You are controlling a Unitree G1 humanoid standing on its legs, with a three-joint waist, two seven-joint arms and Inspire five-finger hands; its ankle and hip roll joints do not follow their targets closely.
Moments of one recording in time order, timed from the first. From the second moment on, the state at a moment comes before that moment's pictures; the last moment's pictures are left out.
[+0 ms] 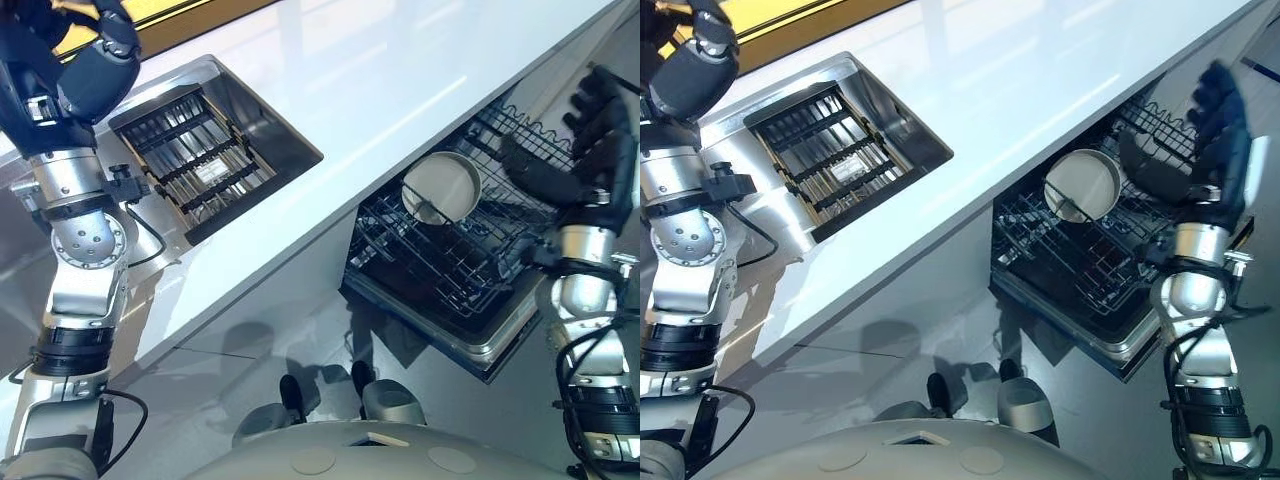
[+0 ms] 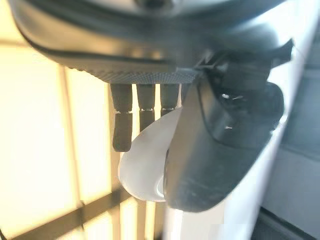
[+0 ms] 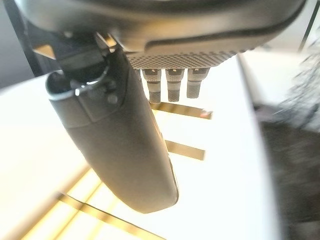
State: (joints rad) left arm -0.27 0.68 0.08 -0.25 -0.30 -0.34 0.40; right arm 0.01 -0.57 -0.16 -0.22 0.39 -0.25 -0.38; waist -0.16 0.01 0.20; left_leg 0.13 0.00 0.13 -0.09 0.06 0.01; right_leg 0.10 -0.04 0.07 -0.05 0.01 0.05
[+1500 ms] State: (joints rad) left arm -0.40 0.91 -0.27 0.00 -0.55 -0.07 -0.39; right arm -0.32 -0.73 0.16 0.02 1.04 0.33 0.47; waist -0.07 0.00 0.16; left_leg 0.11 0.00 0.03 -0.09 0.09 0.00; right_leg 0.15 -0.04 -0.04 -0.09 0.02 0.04
